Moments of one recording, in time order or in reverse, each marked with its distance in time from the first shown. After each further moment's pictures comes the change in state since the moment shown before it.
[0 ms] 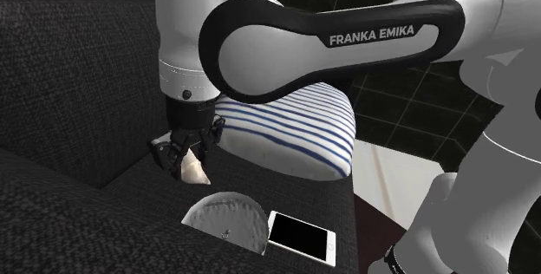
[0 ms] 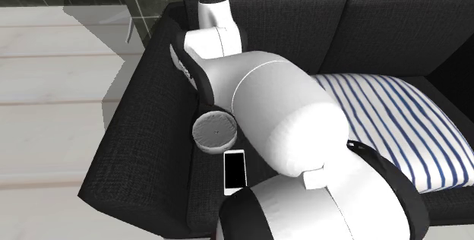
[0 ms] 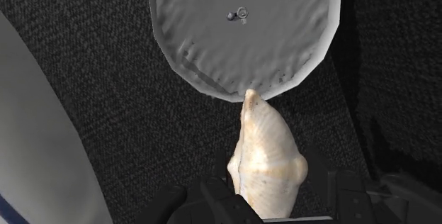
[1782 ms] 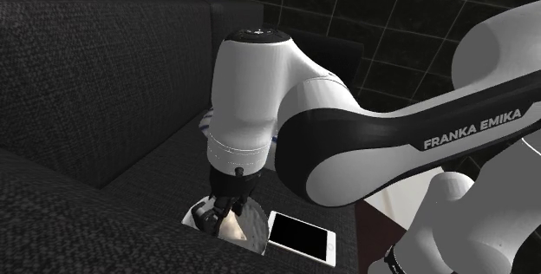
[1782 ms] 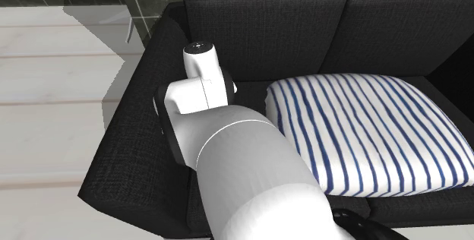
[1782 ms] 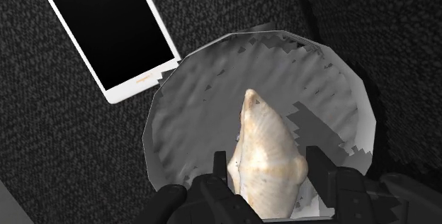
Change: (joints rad) arm 0.045 -0.264 0.031 -0.425 0.155 0.198 0.008
